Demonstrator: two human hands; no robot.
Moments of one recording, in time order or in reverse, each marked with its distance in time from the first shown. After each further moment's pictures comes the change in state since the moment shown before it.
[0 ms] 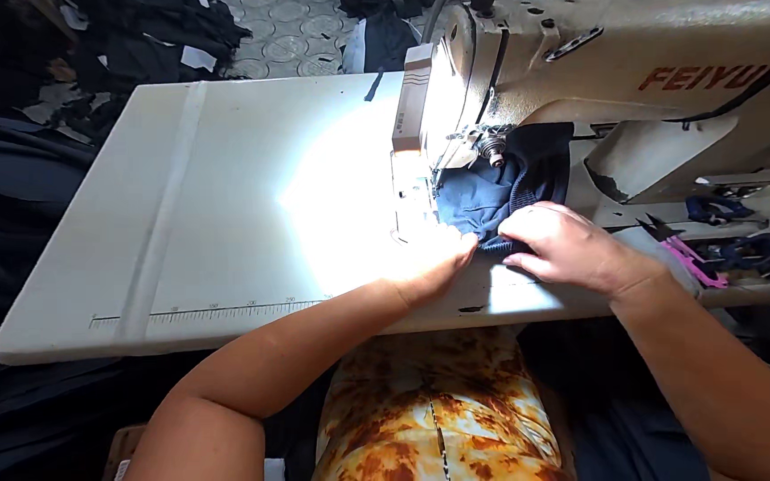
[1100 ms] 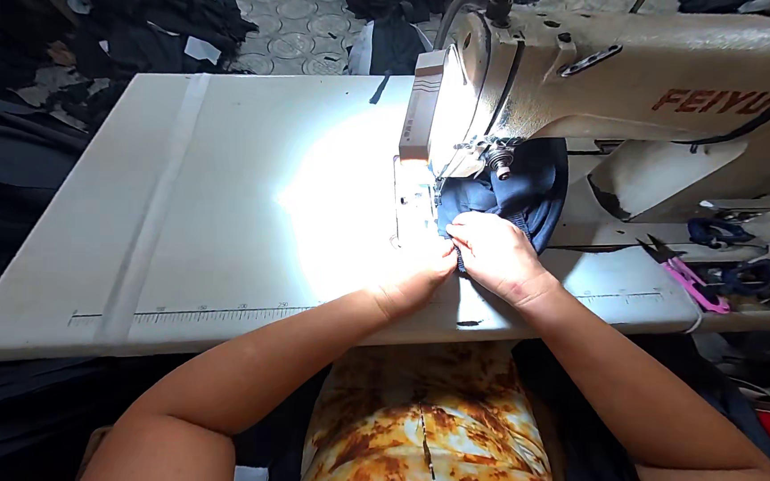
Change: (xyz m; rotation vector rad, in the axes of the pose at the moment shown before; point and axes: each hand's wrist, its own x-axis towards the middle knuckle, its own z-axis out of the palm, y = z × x) left_hand -0.021 -0.018 0.019 -0.106 0.237 0.075; right_hand 0.060 -0.049 0.035 -0.005 0.065 0.377
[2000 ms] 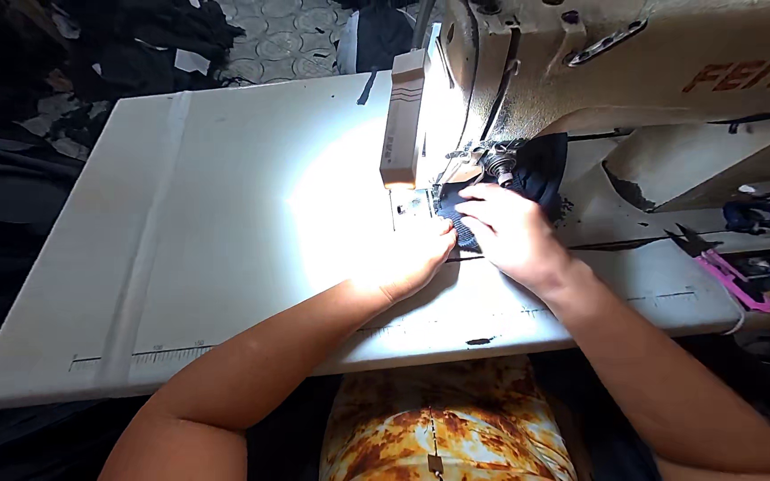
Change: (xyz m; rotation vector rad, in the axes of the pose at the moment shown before) left_hand 0.028 -0.044 0.003 0.027 -0.024 0.063; right_hand 0.018 0.027 -0.001 0.215 0.239 -0.012
